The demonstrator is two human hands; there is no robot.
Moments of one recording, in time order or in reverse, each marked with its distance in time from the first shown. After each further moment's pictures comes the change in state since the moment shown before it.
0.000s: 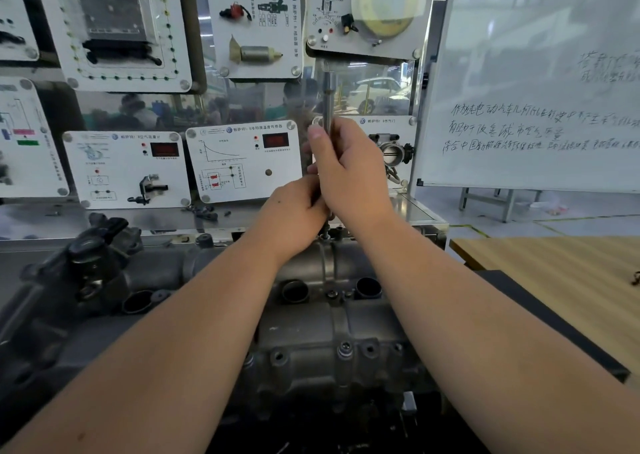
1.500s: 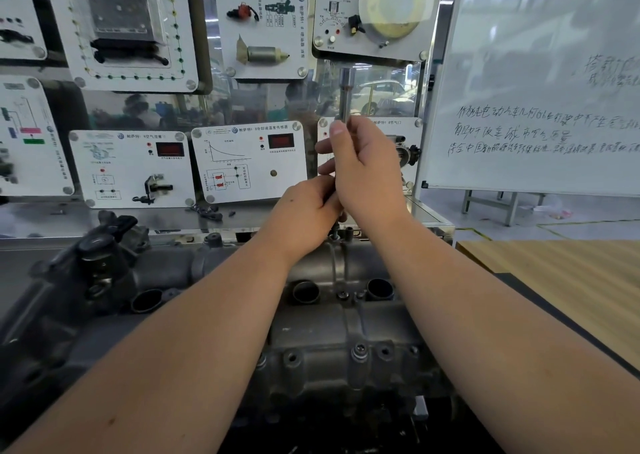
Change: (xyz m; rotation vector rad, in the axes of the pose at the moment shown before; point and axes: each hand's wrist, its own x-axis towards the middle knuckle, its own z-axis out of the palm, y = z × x) left_hand 0.001 -0.001 0.002 -0.064 0.005 0.043; right_hand 0.002 0.001 0.001 0.107 0.028 0.040
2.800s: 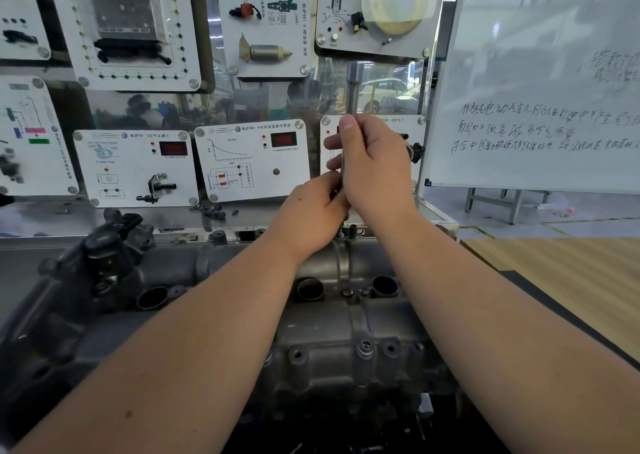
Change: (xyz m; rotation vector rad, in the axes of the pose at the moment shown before) left_hand 0.004 -0.003 0.006 0.014 0.004 -0.031; right_hand 0.000 -0.001 -0.002 -0.041 0.045 0.004
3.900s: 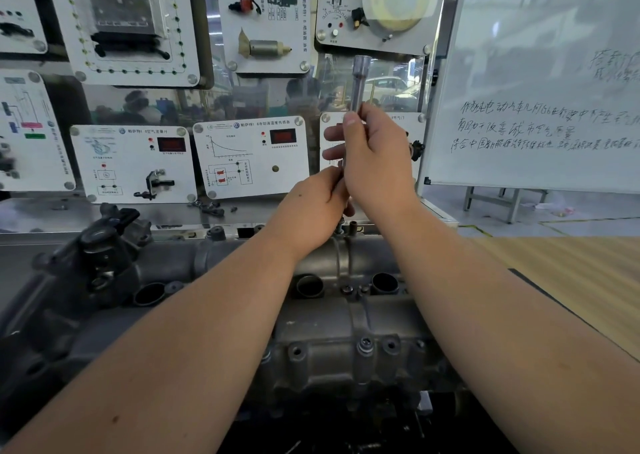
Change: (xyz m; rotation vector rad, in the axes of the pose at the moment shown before) left_hand -0.003 0.001 -0.001 -0.036 0.012 0.055; right_hand 0.002 0.000 -0.001 0.021 -0.039 -0.010
